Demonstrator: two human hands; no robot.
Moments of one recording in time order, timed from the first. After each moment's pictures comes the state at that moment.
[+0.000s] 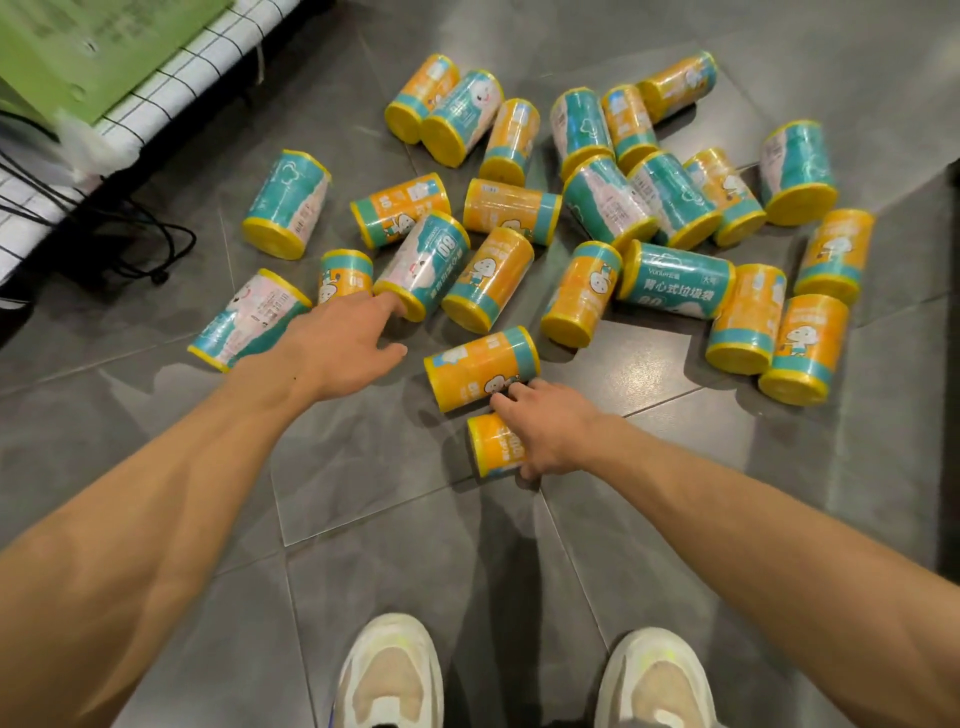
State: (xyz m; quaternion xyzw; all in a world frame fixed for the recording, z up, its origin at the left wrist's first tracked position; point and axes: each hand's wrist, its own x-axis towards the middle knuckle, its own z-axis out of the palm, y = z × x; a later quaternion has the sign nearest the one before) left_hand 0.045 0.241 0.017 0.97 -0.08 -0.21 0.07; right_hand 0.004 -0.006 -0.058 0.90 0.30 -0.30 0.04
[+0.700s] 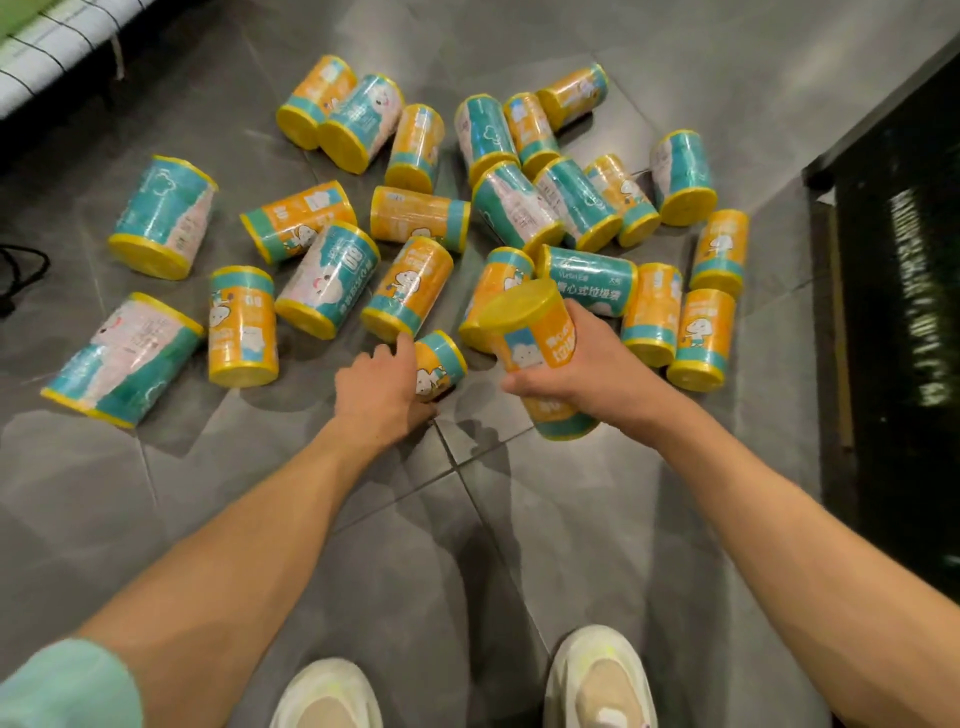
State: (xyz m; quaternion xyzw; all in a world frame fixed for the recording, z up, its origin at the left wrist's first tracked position) left_hand 0.039 0.125 -0.069 0.97 -0.05 -0.21 0.06; right_hand 0.005 -0.092 0.028 0.83 -0.07 -0.19 -0.51
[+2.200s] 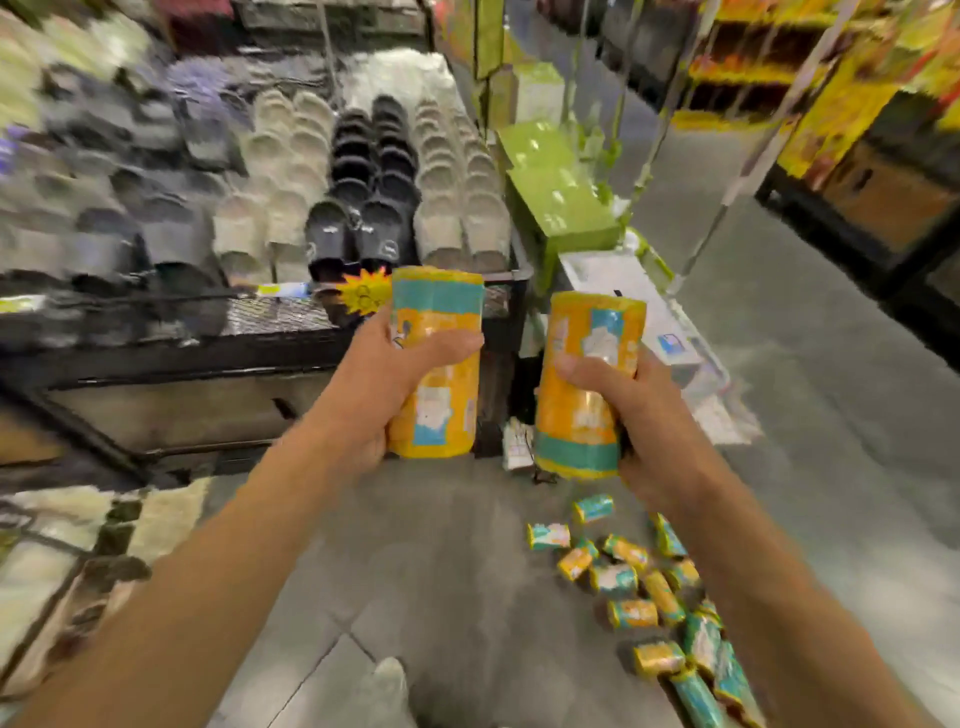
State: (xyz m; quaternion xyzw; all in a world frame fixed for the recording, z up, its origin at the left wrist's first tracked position) left_hand -0.303 0.363 0.951 0.55 0.32 0.29 0.72; right_hand -0.137 0.228 0.947 0.59 0.26 -0.41 -0.65
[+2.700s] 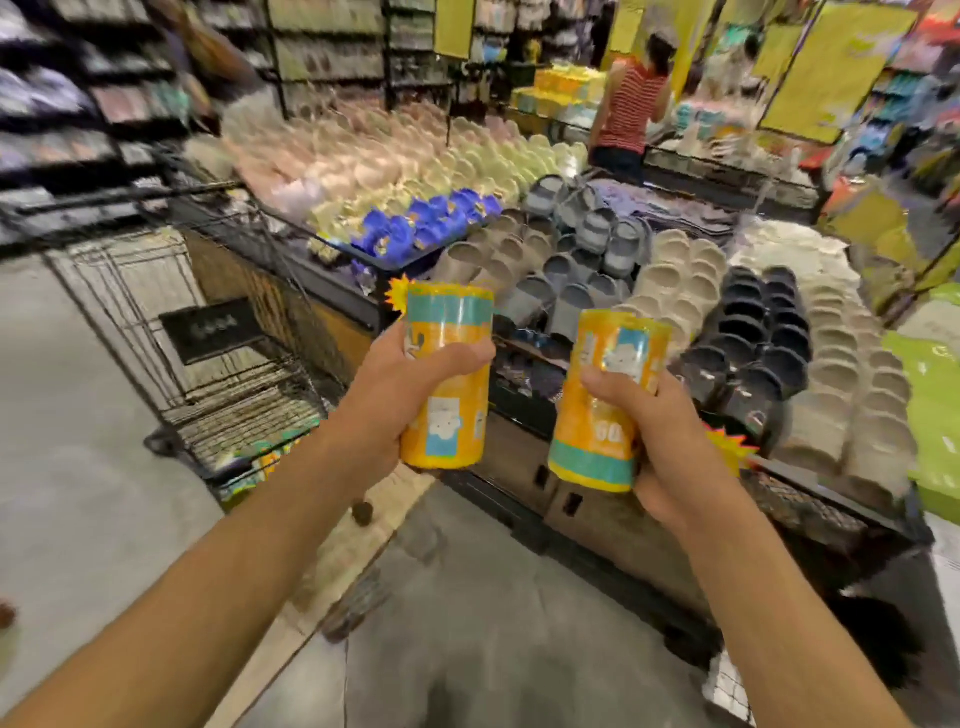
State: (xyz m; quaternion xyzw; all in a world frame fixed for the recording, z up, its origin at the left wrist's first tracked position) left_hand -0.677 0.466 0.995 0.41 0.46 0.56 0.55; right_hand -0.454 0.473 1.000 0.45 0.46 -0.58 -0.50
